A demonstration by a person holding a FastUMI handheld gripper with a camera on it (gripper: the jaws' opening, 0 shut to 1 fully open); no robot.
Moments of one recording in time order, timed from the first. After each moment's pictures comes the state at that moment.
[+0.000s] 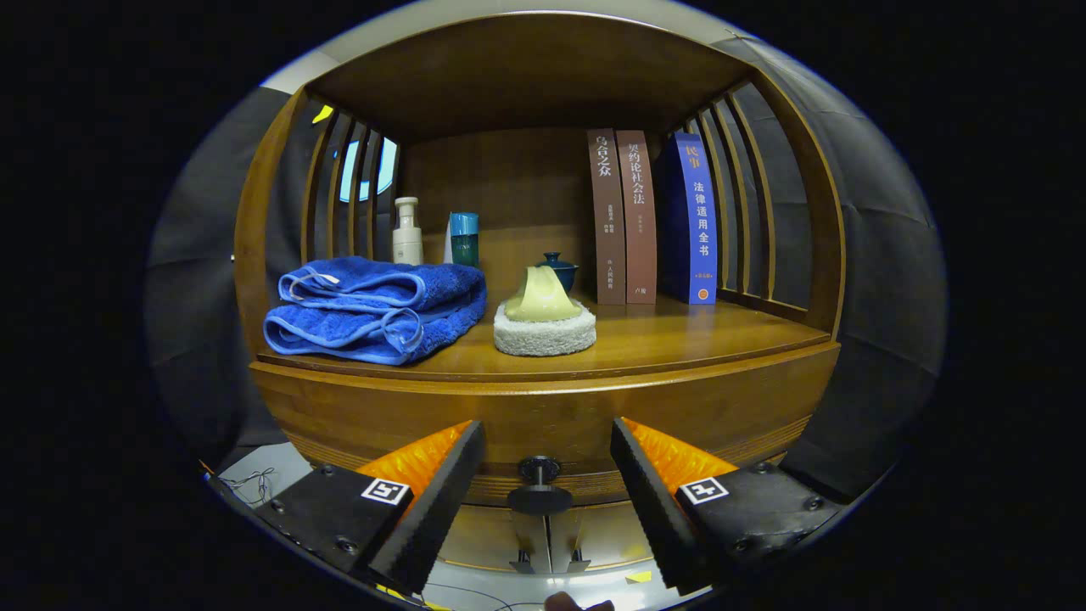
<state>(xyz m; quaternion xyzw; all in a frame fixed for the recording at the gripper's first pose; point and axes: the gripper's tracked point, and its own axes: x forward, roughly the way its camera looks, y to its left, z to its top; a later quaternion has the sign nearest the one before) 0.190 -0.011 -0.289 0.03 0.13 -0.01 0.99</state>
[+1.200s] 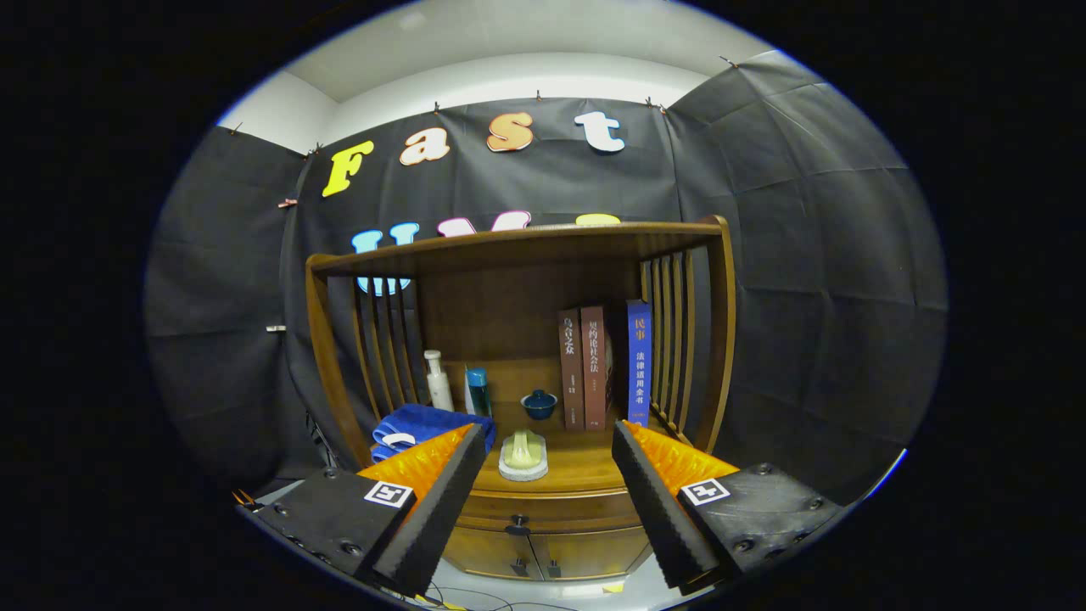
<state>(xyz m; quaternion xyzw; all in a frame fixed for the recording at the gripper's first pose) 0.091 -0.068 -0.023 0.03 0.06 0.02 1.00</state>
